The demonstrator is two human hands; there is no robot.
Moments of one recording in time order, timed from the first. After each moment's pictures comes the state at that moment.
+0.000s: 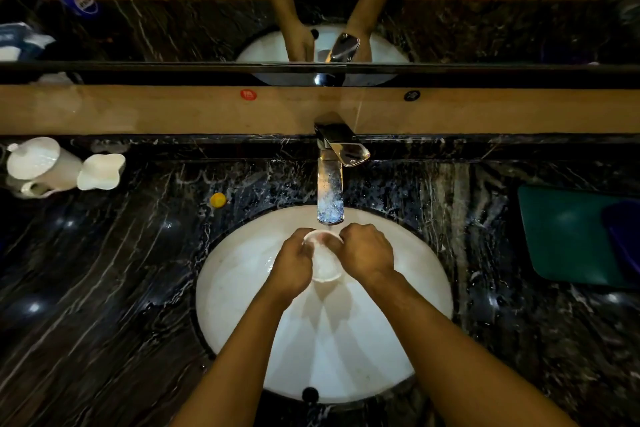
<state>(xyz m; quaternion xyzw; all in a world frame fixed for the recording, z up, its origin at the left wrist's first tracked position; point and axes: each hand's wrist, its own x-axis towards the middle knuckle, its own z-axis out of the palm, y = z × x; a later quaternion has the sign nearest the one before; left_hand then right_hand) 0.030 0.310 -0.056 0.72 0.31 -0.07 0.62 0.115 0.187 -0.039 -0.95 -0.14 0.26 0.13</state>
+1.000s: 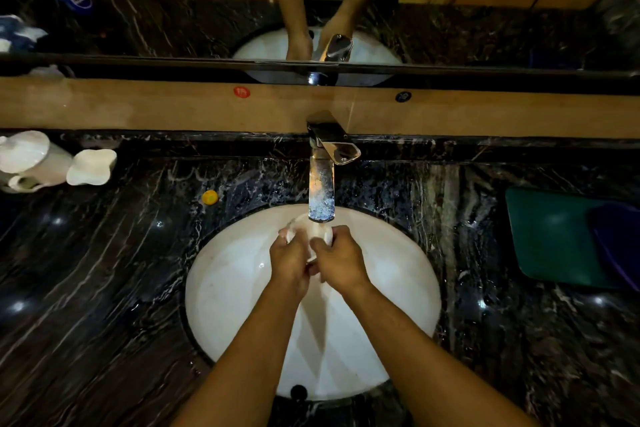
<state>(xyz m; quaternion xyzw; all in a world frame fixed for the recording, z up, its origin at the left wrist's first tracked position) 0.051 0.281 -0.058 0.38 0.51 0.05 0.77 0.082 0.200 -0.040 -0.81 0.07 0.32 0.49</state>
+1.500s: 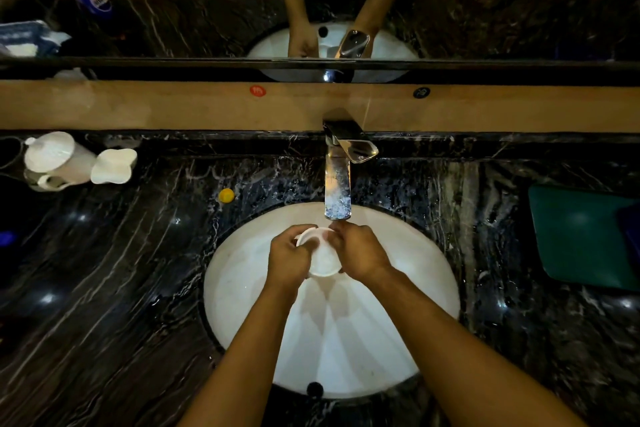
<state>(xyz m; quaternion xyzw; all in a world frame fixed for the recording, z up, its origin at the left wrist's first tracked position) 0.030 0.311 -0.050 0.64 0.42 0.01 0.64 0.108 0.194 -0.047 -0.90 -0.17 0.30 0.28</state>
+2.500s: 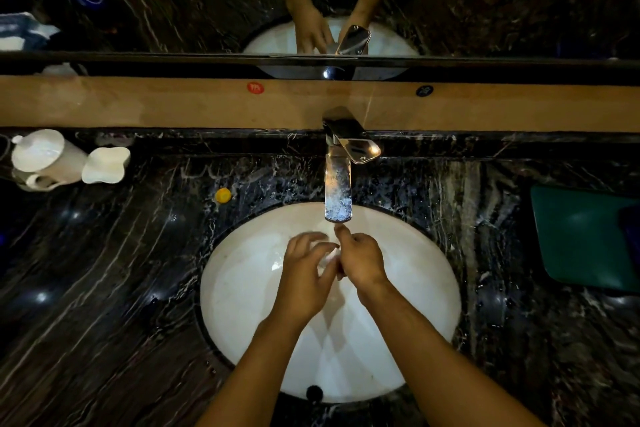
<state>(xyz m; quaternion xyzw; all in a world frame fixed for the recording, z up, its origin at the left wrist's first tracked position) 0.004 0.292 -0.065 0.88 0.17 0.04 0.44 0.088 0.201 -0.050 -0.78 0.15 0.32 0.51</state>
